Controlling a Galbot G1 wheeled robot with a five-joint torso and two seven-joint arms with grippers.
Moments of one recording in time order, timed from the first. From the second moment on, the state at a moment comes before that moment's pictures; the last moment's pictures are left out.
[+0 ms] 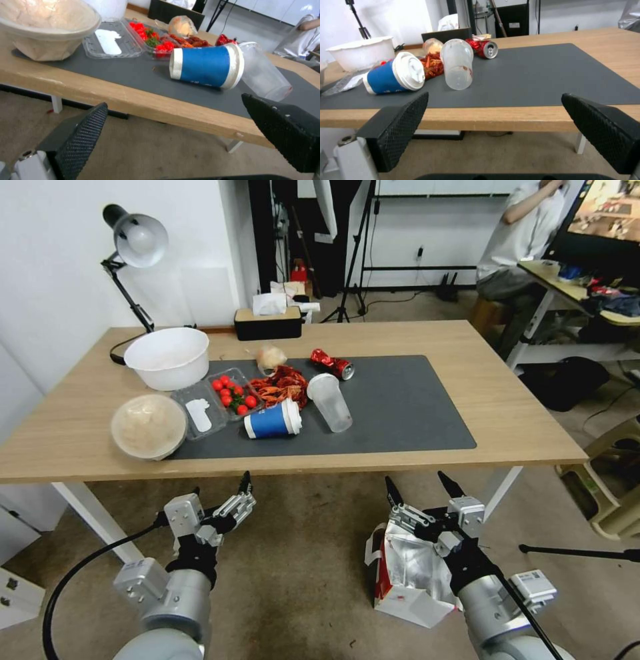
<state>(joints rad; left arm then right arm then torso) 1.79 -1.46 -0.42 -2.45 -0.43 0.26 -0.28 -1.81 1.57 0.53 2.41 0.12 -0.17 -0.21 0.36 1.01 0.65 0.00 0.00</state>
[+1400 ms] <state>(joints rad) 1.80 -1.47 -0.42 -2.45 -0.41 0.25 -0.27 -1.81 1.56 0.53 2.40 0.12 -0.16 -0.22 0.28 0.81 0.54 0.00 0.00</state>
